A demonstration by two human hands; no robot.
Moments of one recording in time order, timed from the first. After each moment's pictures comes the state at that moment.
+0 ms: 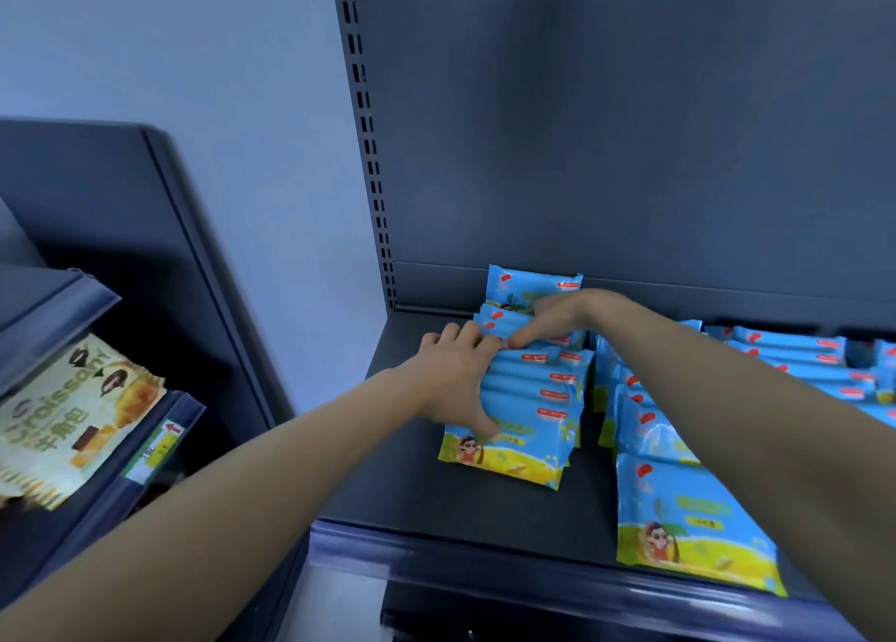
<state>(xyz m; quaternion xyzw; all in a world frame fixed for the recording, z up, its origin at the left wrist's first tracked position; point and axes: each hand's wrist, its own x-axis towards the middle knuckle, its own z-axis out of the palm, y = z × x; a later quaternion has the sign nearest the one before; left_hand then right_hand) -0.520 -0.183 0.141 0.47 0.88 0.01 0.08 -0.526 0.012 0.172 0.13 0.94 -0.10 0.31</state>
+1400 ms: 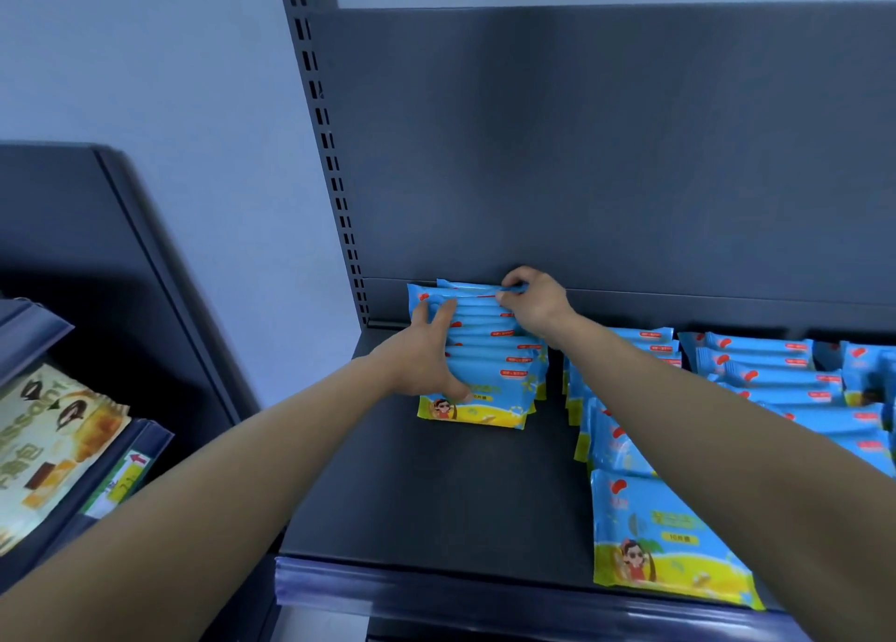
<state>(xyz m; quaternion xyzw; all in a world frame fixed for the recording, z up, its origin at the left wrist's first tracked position) -0.566 -0.165 0.138 0.35 0.91 0.14 0.16 -0.536 0.025 0.148 0.24 0.87 -0.42 -0.12</state>
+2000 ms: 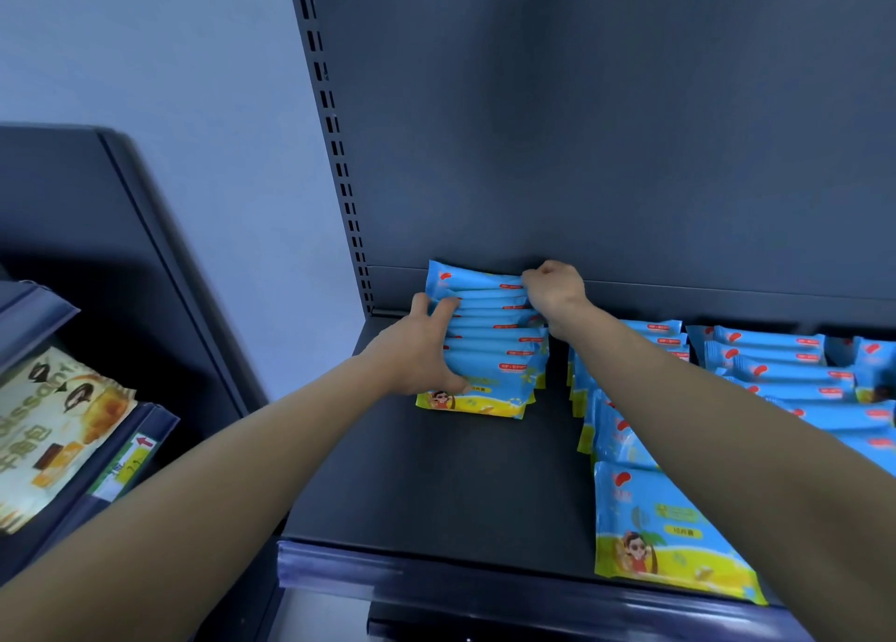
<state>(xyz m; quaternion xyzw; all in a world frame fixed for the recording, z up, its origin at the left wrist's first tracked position) -0.555 -0.174 0.139 0.36 0.92 0.14 0.08 -0.540 0.026 0.149 0.35 0.77 -0.52 -0.14</state>
